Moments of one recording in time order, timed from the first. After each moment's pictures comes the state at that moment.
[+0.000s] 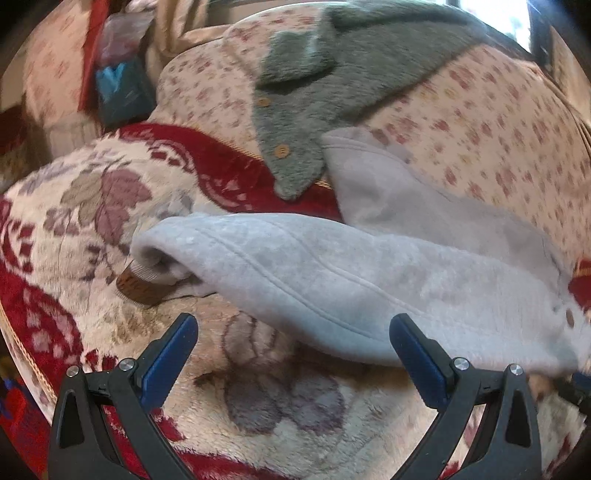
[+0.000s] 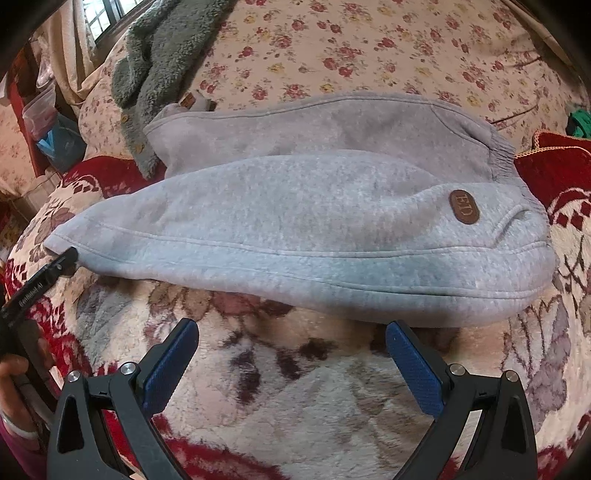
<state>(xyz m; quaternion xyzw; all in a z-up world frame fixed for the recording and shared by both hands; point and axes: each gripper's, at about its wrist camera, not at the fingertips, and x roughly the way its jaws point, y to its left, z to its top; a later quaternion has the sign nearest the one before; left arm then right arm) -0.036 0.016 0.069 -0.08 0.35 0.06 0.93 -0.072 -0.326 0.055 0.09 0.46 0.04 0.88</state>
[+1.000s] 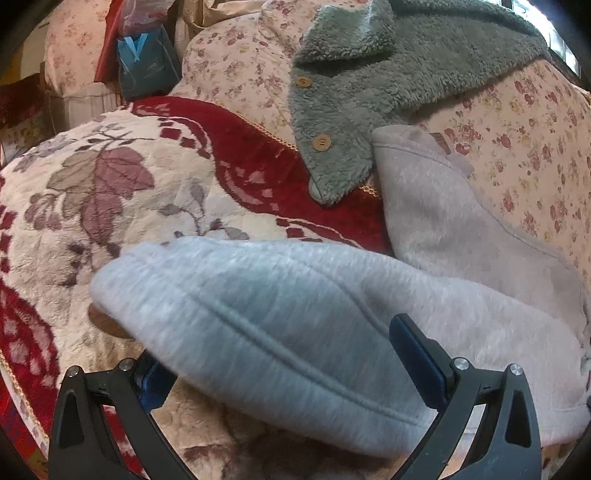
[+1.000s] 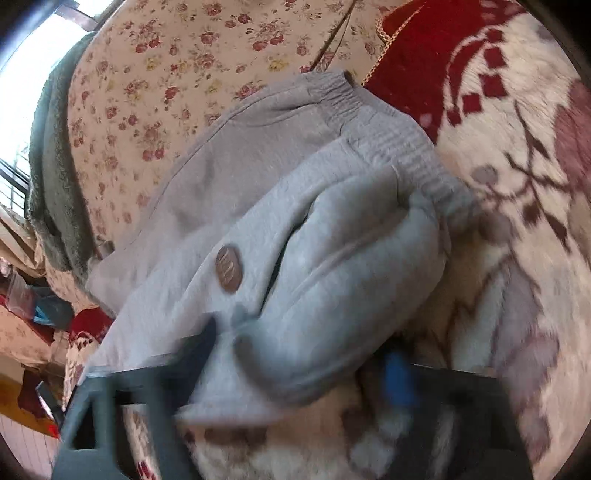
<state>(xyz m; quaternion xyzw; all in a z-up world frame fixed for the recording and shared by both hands) 0.035 0.038 0.044 -0.11 0.37 0.11 0.91 -0.055 -0.520 0.010 0.35 0.42 -0.05 0.84</state>
